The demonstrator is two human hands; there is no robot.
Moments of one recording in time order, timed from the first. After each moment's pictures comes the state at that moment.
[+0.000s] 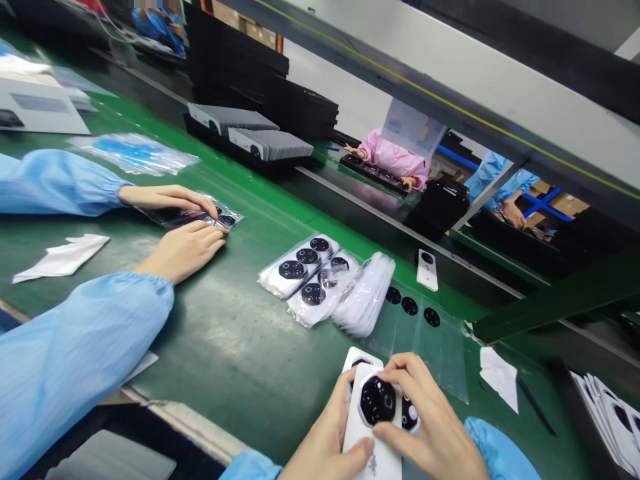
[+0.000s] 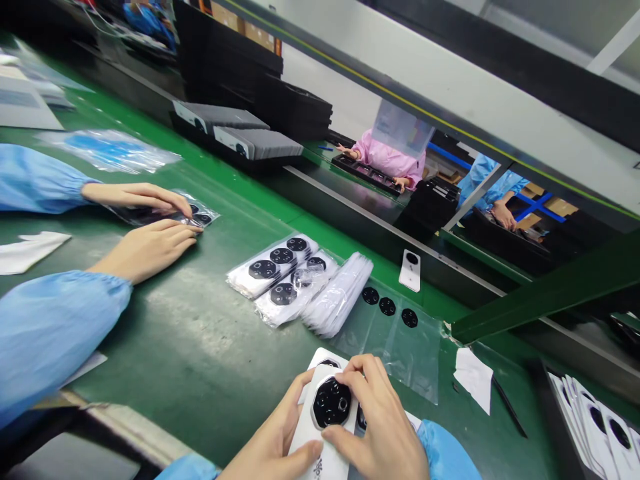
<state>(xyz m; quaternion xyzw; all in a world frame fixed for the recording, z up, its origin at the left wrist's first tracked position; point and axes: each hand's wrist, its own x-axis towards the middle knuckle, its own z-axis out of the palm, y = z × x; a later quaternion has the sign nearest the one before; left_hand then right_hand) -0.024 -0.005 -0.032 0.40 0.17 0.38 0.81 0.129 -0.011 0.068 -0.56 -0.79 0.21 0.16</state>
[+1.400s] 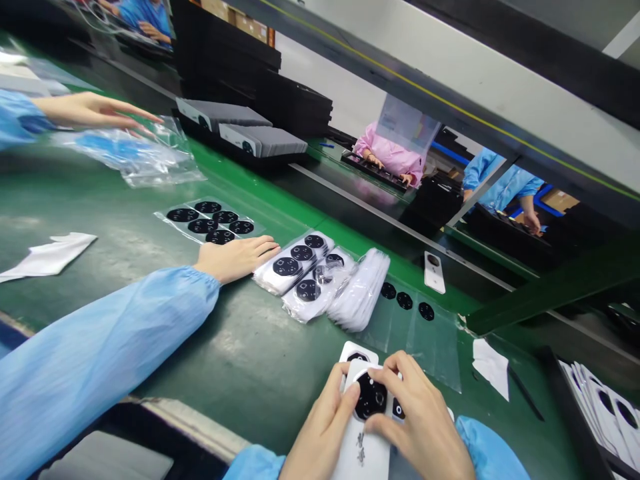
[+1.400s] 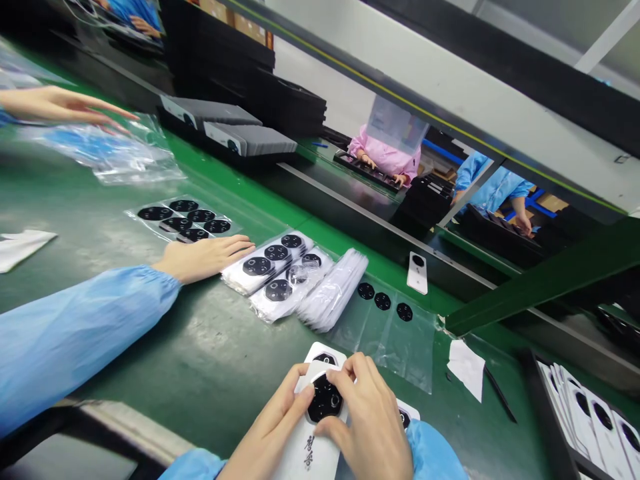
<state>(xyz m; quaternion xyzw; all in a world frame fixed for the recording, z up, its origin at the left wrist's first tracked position) -0.028 -0.005 -0.008 0.46 0.38 0.36 0.72 0.114 -0.018 0.069 -0.63 -0.76 0.13 0.09</state>
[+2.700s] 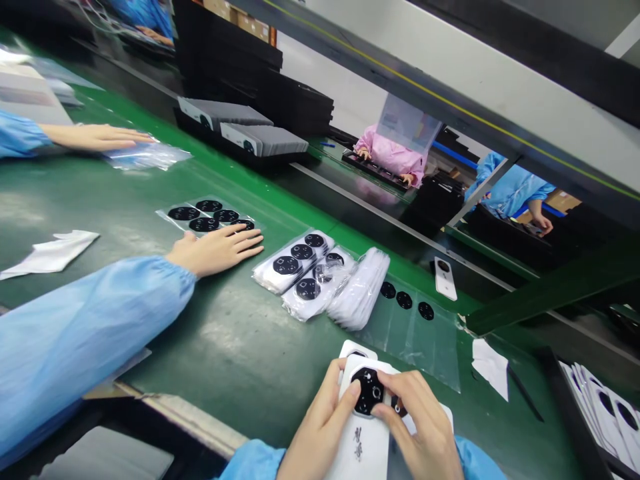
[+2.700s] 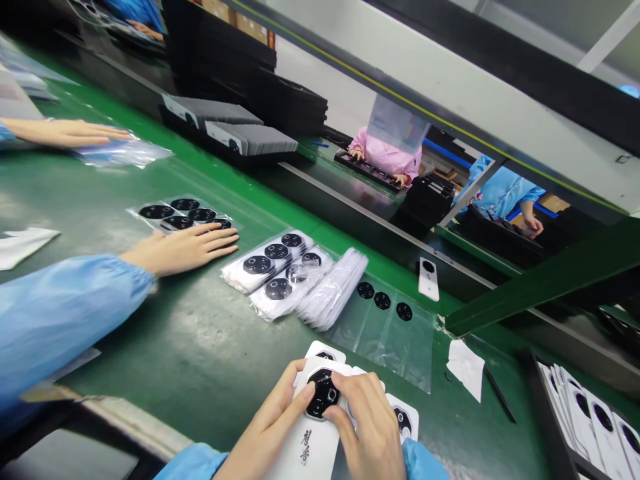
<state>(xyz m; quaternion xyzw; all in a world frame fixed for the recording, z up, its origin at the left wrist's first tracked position) -0.026 -0.004 -0.006 0.42 0.33 0.39 0.75 0.127 -0.037 0.032 -0.55 -0.75 0.08 0.35</state>
